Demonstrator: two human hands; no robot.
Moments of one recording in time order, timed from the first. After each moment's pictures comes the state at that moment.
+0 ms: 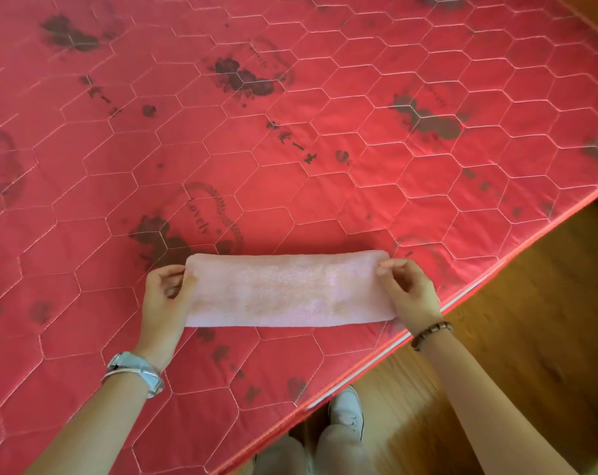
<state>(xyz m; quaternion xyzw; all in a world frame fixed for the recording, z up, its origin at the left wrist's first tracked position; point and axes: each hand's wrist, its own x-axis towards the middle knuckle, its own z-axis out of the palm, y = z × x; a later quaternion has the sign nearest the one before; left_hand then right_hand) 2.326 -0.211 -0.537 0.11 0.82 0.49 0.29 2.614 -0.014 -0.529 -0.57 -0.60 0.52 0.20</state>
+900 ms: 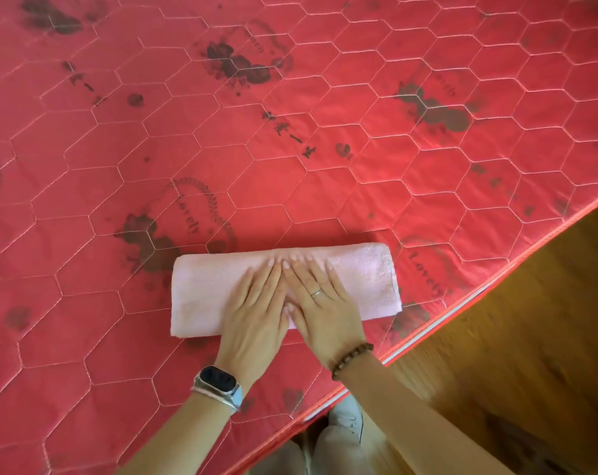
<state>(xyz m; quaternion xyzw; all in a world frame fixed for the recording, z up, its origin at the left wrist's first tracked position) 2.413 -0.168 -0.573 0.63 0.77 0.06 0.08 2.539 -0.075 -0.577 -0.29 -0.95 0.14 0.07</state>
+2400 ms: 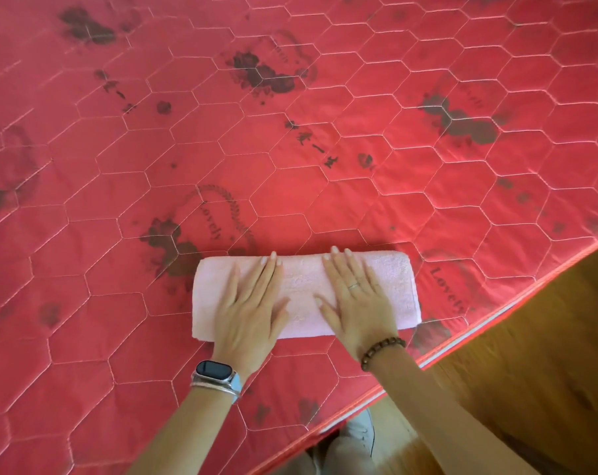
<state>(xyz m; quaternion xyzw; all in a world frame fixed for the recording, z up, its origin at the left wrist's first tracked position) 2.377 -0.172 -0.577 0.58 0.81 0.05 0.09 2.543 -0.041 -0.578 -0.35 -0.93 0.11 -0.05</state>
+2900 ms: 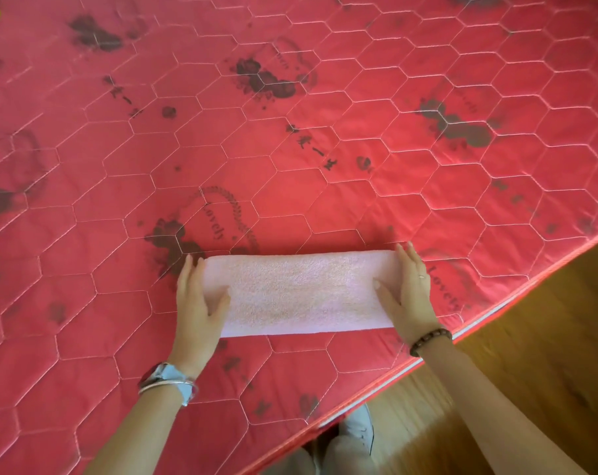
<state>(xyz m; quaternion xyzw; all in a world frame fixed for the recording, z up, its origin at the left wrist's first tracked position) 2.333 -0.207 -0.564 0.28 0.86 0.36 0.24 2.590 -0.003 -0.558 -0.50 -0.77 0.39 0.11</state>
